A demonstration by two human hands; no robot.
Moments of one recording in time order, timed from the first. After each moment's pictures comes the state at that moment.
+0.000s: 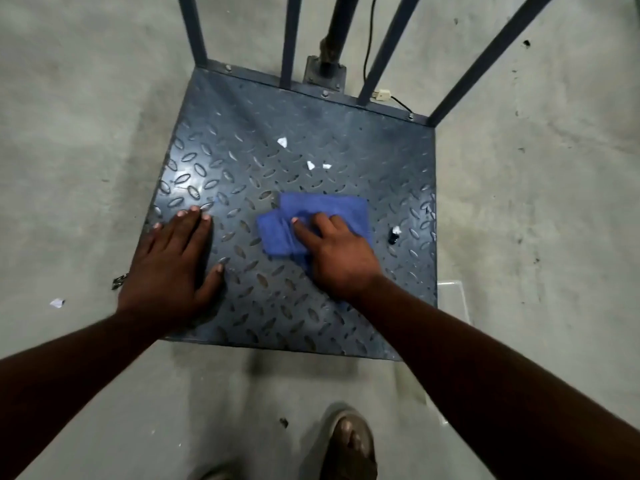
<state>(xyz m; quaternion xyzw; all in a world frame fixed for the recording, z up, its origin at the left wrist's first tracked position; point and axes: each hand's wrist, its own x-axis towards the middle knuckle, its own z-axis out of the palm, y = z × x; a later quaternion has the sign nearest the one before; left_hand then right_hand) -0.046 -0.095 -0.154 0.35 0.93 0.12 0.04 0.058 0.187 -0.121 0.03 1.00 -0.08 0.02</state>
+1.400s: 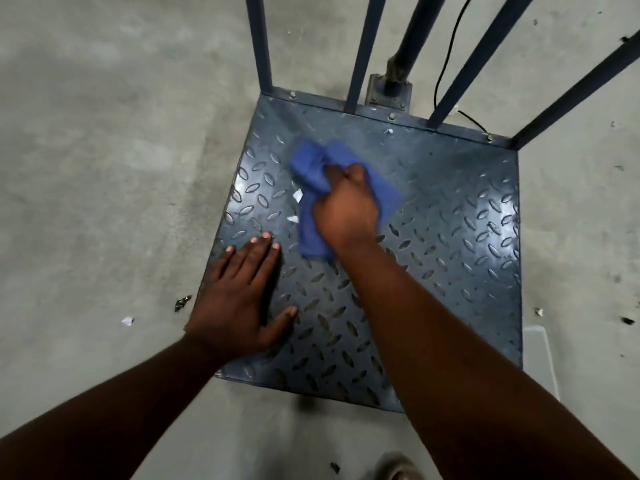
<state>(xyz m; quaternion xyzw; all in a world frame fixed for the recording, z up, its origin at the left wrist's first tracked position) -0.063 -0.090 -0.157 0.38 0.92 0.09 0.04 -0.106 0.142 -0.129 0.24 0.92 -0.30 -0.05</state>
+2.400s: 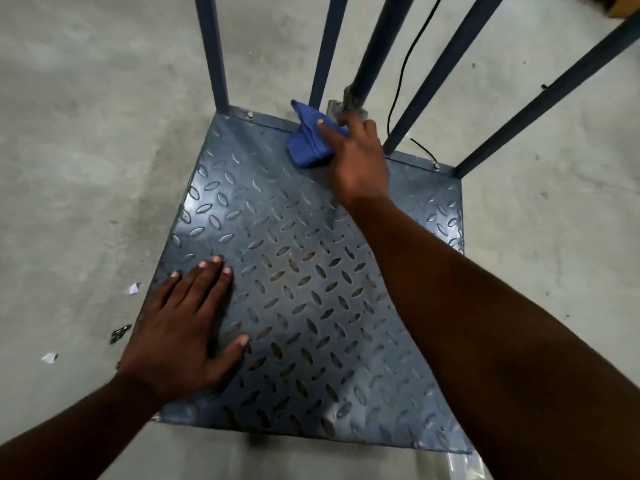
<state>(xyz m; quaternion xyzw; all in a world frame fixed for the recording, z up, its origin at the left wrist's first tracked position) -0.062 -0.090 -0.161 0.39 0.92 0.10 0.03 -0.156 0.259 -0.102 0.12 0.98 -0.07 -0.13</state>
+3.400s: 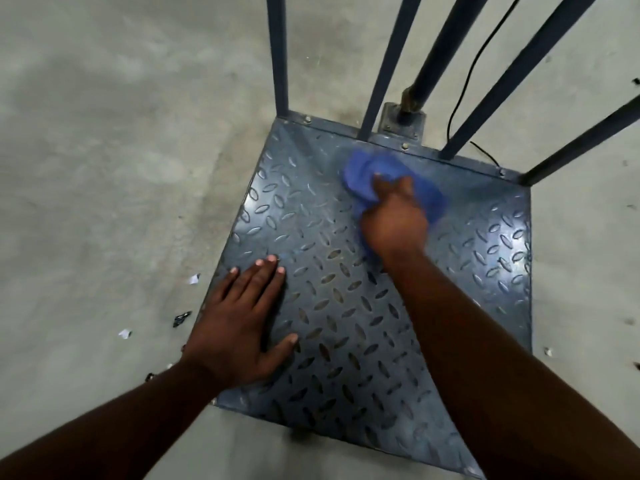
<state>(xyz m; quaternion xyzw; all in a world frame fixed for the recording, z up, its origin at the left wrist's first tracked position) -0.064 -0.090 -0.154 0.38 0.92 0.08 0.07 -0.130 0.220 -0.121 0.05 0.95 -0.27 0.12</state>
